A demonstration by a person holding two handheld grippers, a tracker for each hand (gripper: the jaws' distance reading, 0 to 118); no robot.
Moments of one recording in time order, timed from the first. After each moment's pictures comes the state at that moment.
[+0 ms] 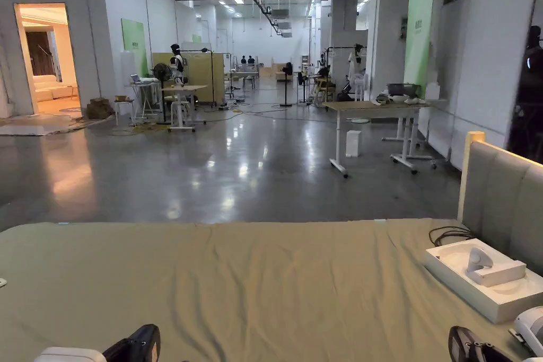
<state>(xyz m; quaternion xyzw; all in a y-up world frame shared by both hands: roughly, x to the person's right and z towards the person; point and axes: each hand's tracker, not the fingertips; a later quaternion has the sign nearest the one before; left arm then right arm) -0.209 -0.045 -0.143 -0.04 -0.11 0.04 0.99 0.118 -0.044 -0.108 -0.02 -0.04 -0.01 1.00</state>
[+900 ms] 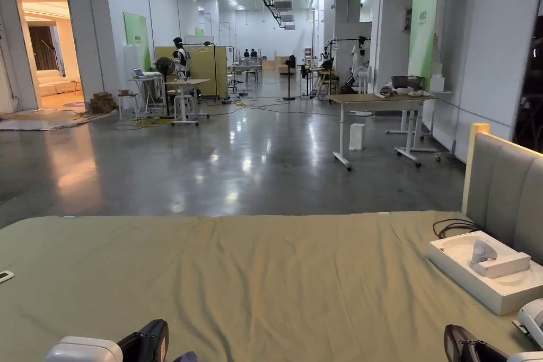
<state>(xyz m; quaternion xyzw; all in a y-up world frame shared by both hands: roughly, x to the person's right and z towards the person) -0.209 -0.047 -0.144 -0.06 -0.11 0.02 0.99 0.116 -0.052 -0.109 -0.04 -0.03 0.01 1.00</state>
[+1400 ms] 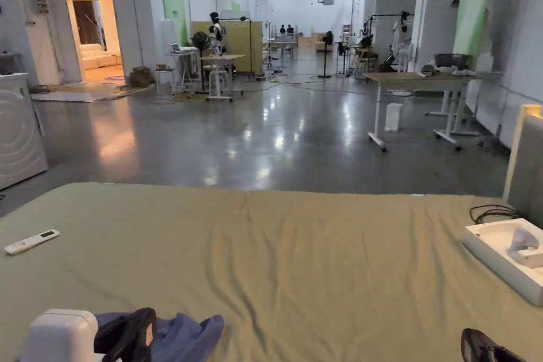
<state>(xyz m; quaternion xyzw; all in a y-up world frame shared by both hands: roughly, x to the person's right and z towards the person) -0.250 -0.065 -0.137 -0.12 -0.07 0.05 0.99 0.118 -0.073 -0.104 -0.05 0.00 0.02 1.00</state>
